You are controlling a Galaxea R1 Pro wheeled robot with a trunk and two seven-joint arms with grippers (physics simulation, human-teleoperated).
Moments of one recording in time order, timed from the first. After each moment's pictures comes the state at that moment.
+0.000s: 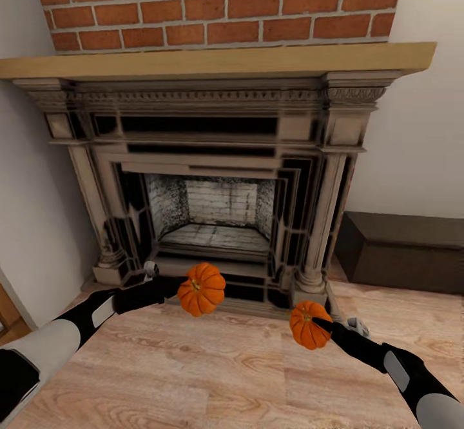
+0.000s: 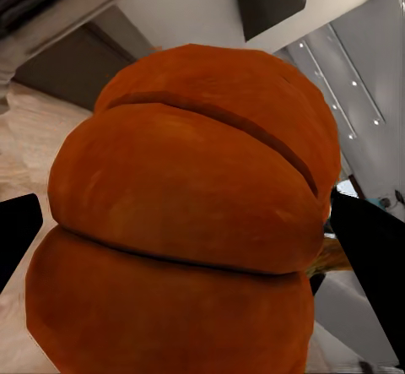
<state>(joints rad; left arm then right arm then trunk) -0.93 0.25 -0.69 -0.23 1.03 0.52 -1.35 -0.60 -0.24 -0.36 -0.39 -0.28 0.43 0.77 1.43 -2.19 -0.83</state>
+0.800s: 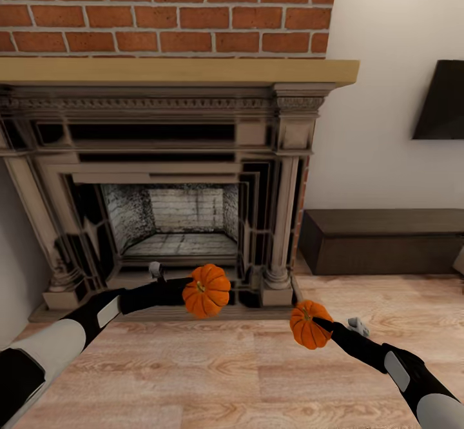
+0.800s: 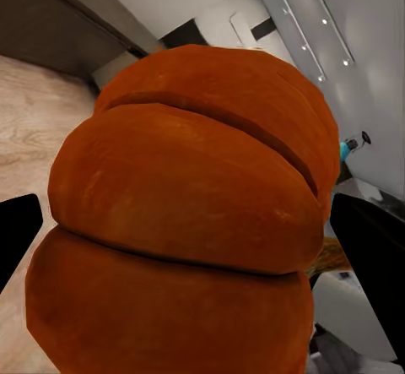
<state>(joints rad) -0.93 0.23 -0.69 -0.23 1.03 0.52 -1.35 -0.60 -0.24 -0.36 -0.39 -0.28 0.43 0.77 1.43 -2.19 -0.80</state>
